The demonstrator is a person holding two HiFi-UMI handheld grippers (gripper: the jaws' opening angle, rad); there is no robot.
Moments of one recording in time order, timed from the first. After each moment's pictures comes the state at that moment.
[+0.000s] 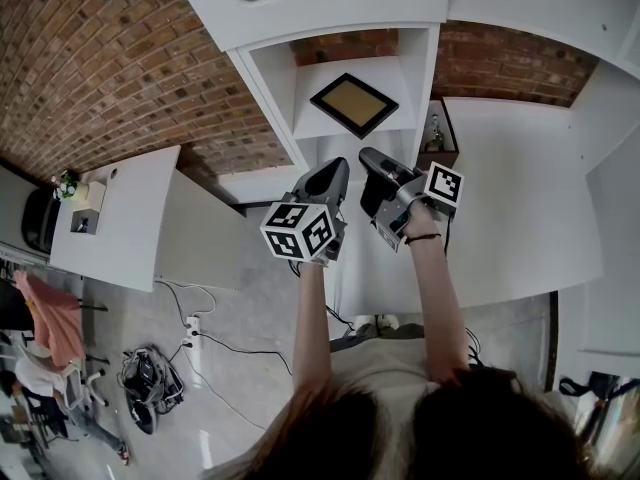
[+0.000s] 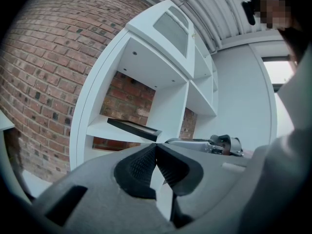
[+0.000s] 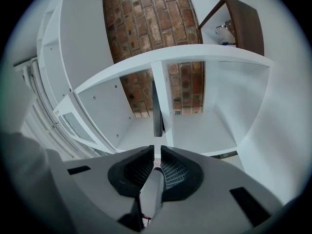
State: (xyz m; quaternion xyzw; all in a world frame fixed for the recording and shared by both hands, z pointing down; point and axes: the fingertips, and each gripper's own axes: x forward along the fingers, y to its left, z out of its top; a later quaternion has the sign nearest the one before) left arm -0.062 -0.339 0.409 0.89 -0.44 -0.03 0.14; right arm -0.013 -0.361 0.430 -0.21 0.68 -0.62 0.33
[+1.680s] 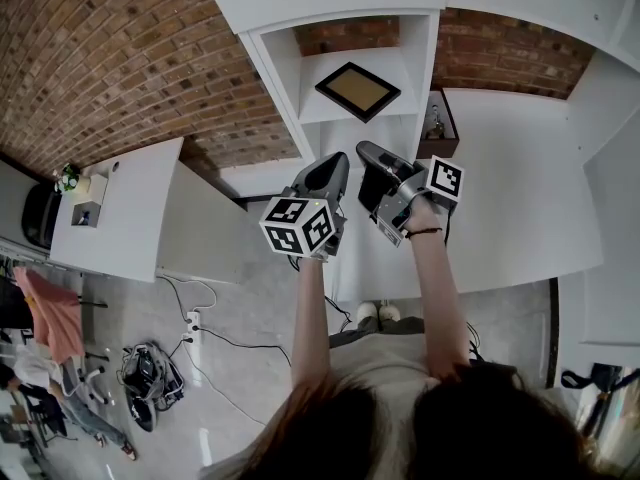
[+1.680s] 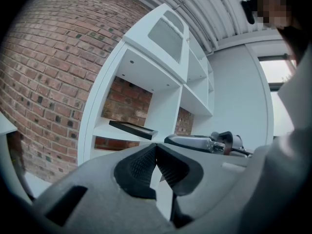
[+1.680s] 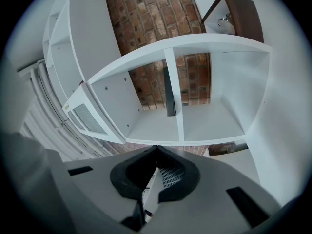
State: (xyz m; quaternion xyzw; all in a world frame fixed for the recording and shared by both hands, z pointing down) left arm -0.073 -0.307 0.404 0.89 -0.43 -0.03 0.13; right arm -0.030 -0.326 0.411 -0.17 0.69 -0.61 0.34
